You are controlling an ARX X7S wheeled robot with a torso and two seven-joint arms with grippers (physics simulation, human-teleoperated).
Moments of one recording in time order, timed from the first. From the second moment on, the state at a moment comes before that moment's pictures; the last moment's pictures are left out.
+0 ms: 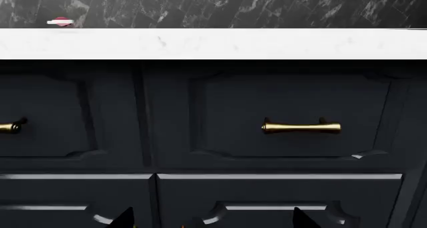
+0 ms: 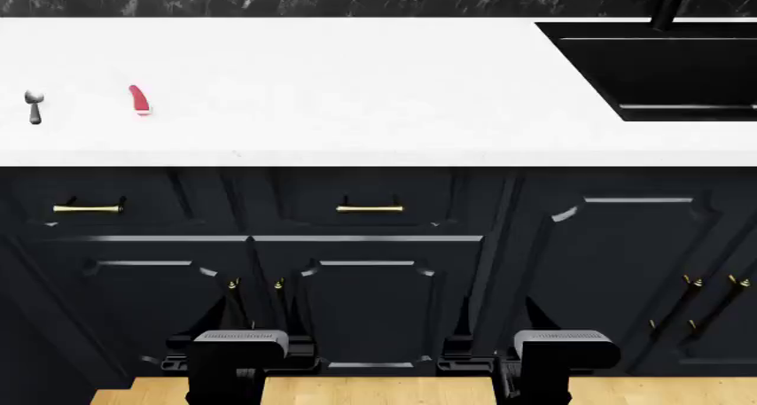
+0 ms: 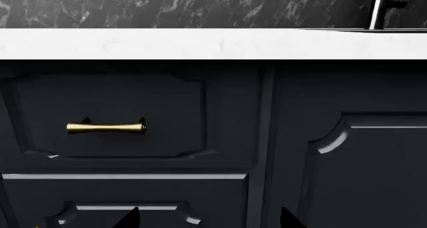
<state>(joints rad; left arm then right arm) 0.00 0.00 0.00 0.00 0.00 0.00 0.00 0.00 0.00 0.00 0.00 0.00 0.00 0.00</state>
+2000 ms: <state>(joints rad) -0.07 -0.18 -0.22 -0.64 -1.48 -0.42 0.77 1.18 0.26 -0.24 -0.34 1.39 1.44 0.95</state>
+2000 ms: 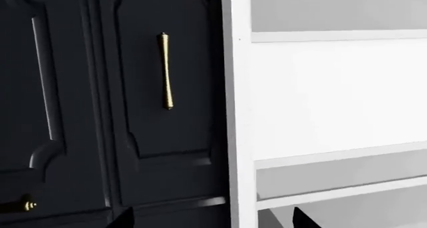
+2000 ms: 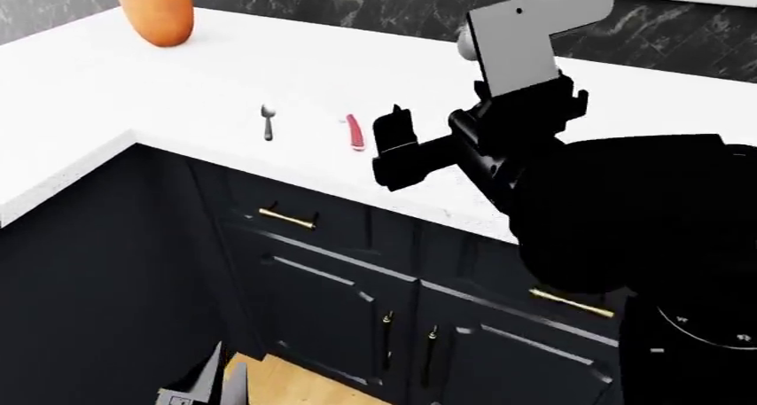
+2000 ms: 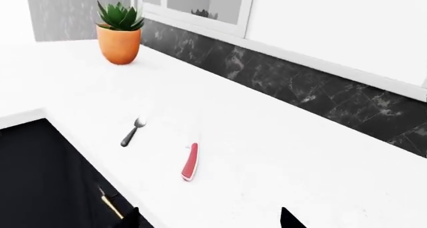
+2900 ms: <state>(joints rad) -0.15 -0.19 -0.21 -0.83 -1.49 -0.38 0.77 1.23 0.31 -0.37 -0.30 1.36 1.35 0.95</state>
